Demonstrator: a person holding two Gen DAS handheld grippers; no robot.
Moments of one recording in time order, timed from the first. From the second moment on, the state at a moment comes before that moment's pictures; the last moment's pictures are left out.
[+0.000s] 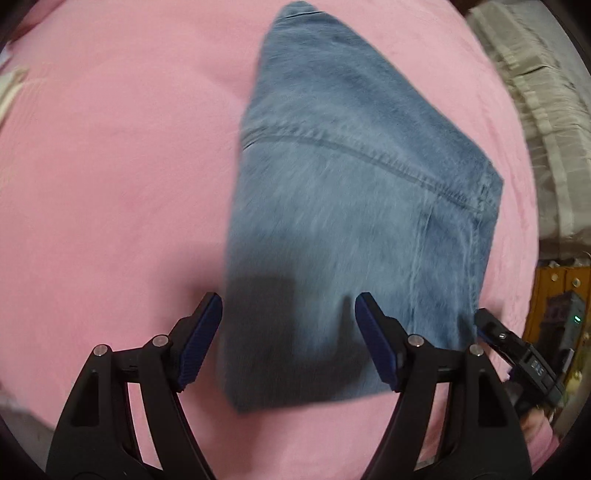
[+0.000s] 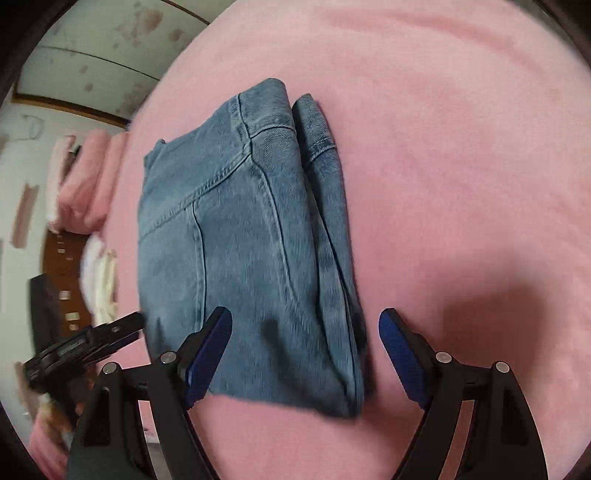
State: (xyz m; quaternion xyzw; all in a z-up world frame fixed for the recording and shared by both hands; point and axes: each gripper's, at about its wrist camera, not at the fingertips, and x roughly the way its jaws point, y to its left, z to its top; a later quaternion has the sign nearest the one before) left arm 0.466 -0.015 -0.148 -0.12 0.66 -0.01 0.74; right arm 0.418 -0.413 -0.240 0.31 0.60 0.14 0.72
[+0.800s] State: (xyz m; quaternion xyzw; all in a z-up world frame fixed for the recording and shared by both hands) left arm 0.477 -0.047 -0.130 -0.05 0.61 0.05 0.79; right arm 0.464 -0.377 -0.211 0.27 0.59 0.18 0.74
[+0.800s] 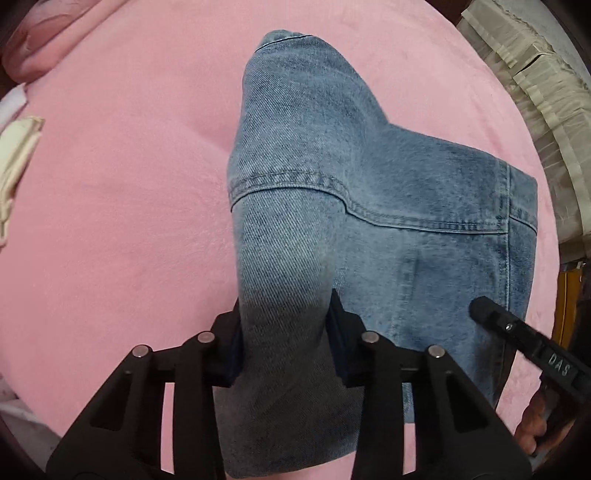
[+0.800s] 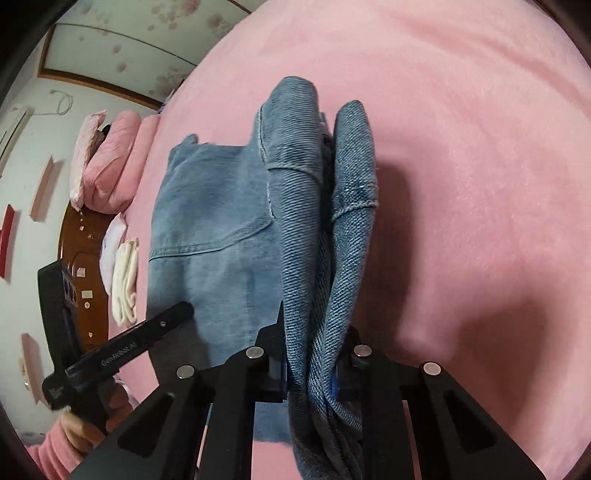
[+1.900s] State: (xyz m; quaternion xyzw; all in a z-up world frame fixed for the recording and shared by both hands) left arm 0.228 0.071 -0.023 -0.17 0.55 0.12 0.81; right arm 0.319 -0.252 -0.119 0.11 0.61 0.33 0.72
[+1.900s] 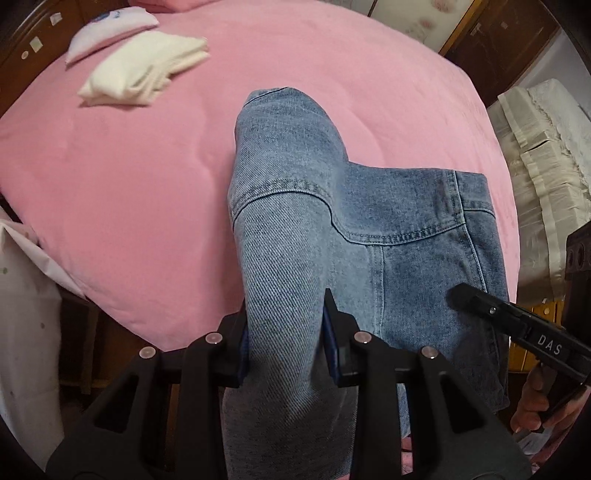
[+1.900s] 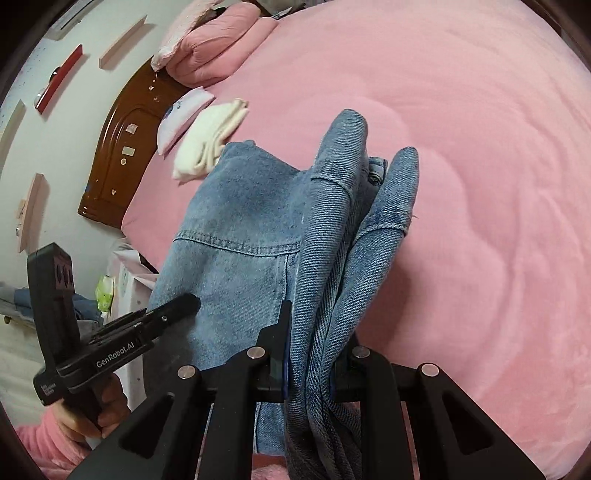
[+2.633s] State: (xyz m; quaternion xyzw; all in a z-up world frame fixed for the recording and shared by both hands) left arm 0.215 0.488 0.138 -0.09 0.49 0.08 0.86; right arm 0.275 0.087 -0.012 0.19 0.52 0.38 0.74
